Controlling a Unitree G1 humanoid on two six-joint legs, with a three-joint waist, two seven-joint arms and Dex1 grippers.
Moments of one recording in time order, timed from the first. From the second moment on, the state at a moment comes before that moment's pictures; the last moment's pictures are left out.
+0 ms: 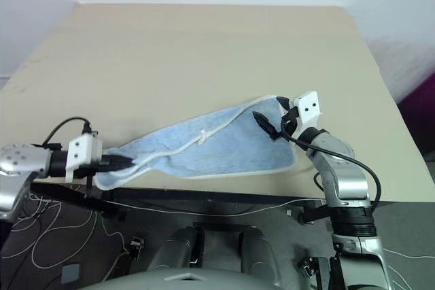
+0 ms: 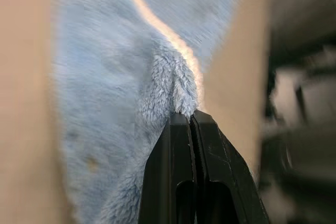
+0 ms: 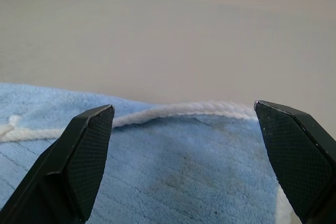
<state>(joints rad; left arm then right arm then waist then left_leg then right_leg) -0.17 0.90 0.10 0.04 -0.38 0.04 -1.28 -0.30 -0.44 -0.11 -0.05 0.36 0.32 0.61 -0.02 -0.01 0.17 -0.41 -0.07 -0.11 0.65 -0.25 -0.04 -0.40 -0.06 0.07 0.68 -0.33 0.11</state>
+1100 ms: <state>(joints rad) -0.19 0.98 0.12 0.13 -0.32 0.05 -1.39 -0.88 -0.61 0.12 0.89 -0.04 -0.22 0.89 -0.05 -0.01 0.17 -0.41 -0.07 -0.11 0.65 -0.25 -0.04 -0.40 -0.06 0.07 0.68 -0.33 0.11</state>
